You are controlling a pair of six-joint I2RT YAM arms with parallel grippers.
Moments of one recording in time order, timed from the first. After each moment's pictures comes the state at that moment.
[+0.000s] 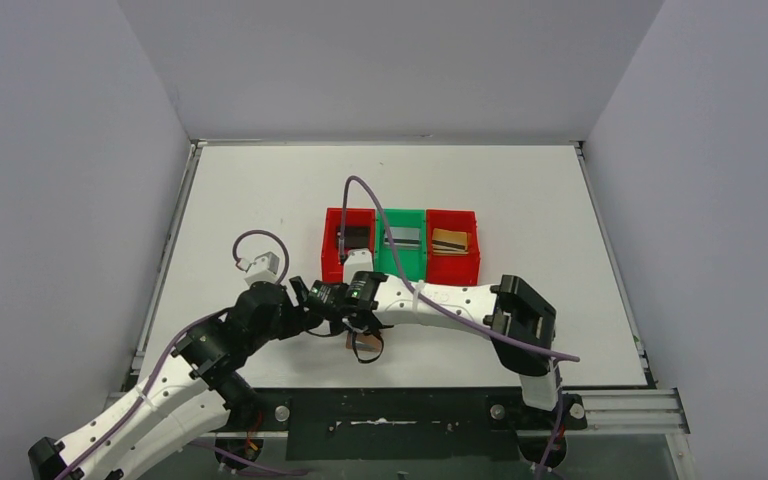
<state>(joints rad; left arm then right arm) -0.76 0.61 0.54 -0.64 -0.25 -0.94 1.25 1.91 1.54 -0.98 0.50 1.07</state>
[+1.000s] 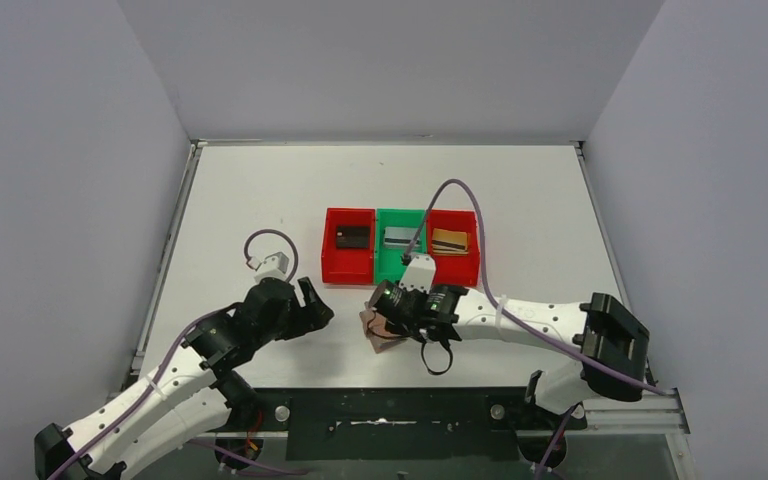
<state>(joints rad) -0.76 0.68 0.54 -0.63 -0.21 -0.94 1.18 1.51 1.04 -0.67 0.44 1.17</state>
